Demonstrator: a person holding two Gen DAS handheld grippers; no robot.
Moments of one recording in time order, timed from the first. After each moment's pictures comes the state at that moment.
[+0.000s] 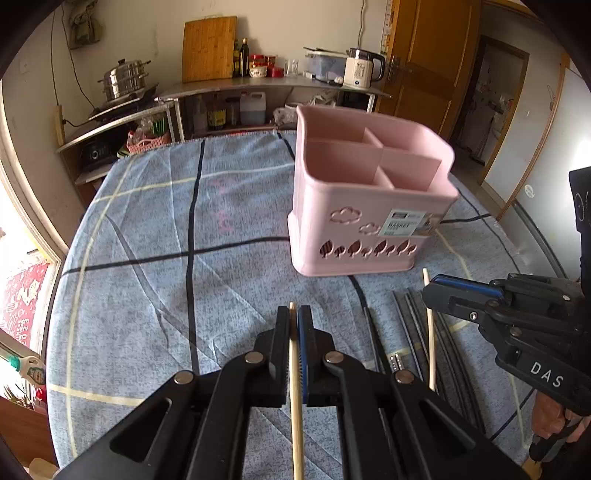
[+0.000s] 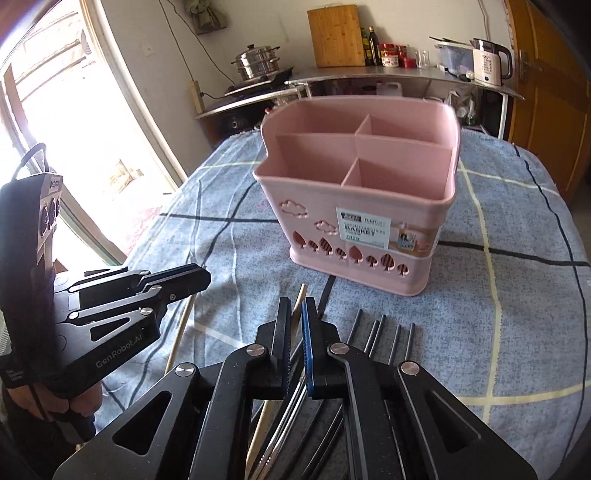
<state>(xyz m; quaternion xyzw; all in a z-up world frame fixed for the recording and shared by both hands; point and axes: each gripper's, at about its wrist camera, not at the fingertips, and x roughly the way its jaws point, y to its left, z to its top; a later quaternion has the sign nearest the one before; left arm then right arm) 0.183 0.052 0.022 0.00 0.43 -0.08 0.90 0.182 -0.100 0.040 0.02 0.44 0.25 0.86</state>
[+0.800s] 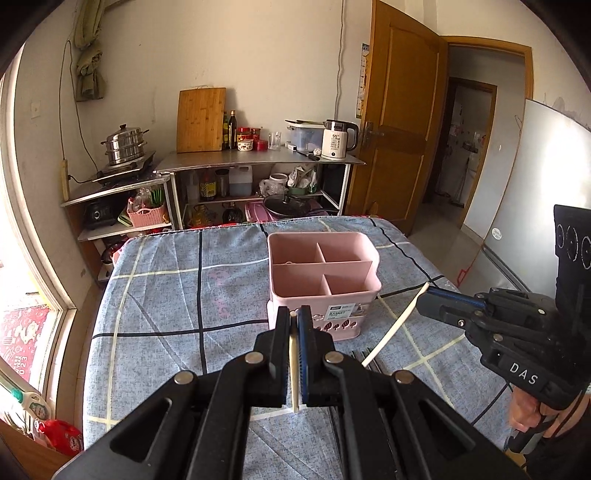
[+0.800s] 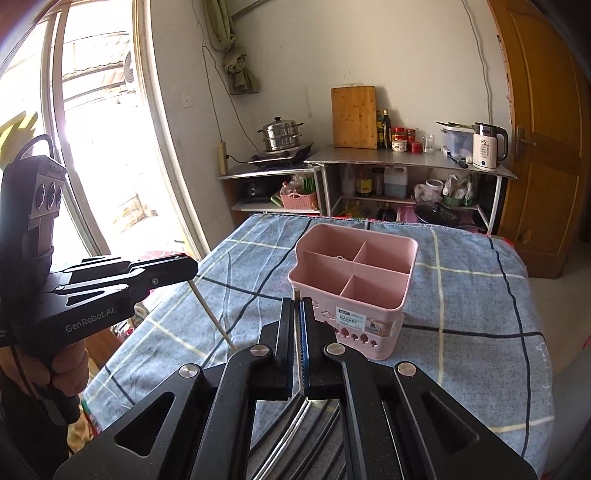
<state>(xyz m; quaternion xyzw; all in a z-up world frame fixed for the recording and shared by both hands) 0.144 0.049 0.124 -0.01 0.32 -0.10 0.94 0.140 -0.094 0.127 0.00 0.31 0.27 0.91</state>
